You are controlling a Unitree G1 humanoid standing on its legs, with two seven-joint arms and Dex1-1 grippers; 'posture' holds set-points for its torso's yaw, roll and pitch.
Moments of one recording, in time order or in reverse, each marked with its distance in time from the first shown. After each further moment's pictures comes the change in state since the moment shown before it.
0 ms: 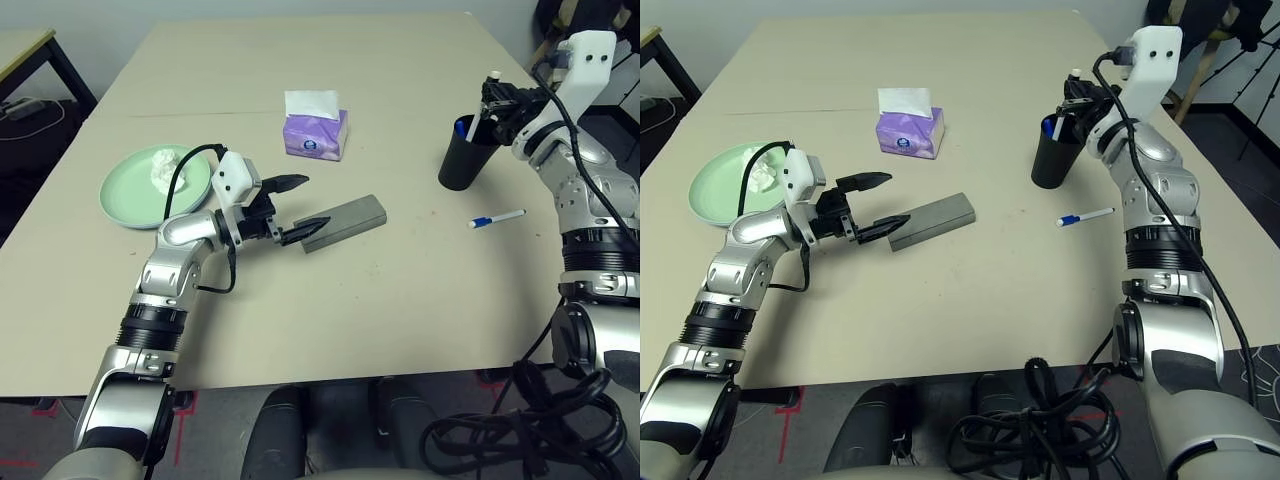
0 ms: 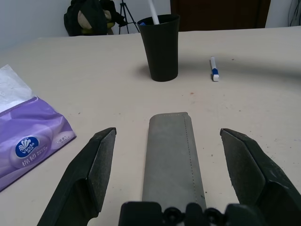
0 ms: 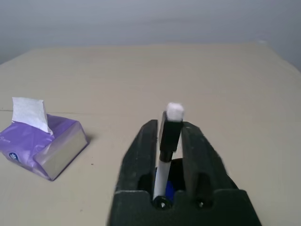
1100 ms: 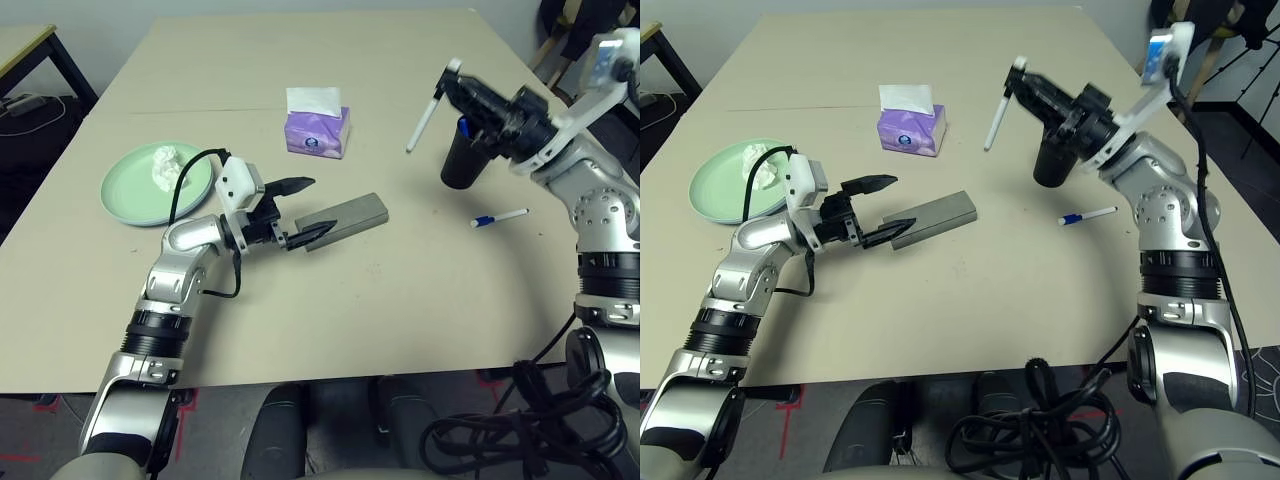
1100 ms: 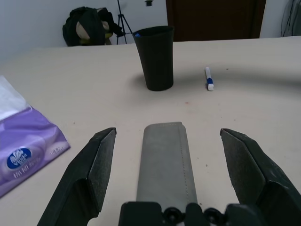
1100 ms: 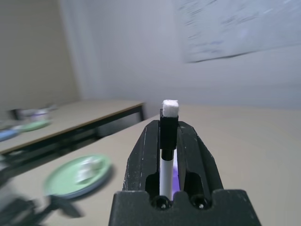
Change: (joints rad) left arm 0.002 -0.023 0.000 -0.028 -0.010 -0.022 0.006; right arm 0.054 -0.030 -0.026 -0.128 0.349 -0.129 0.407
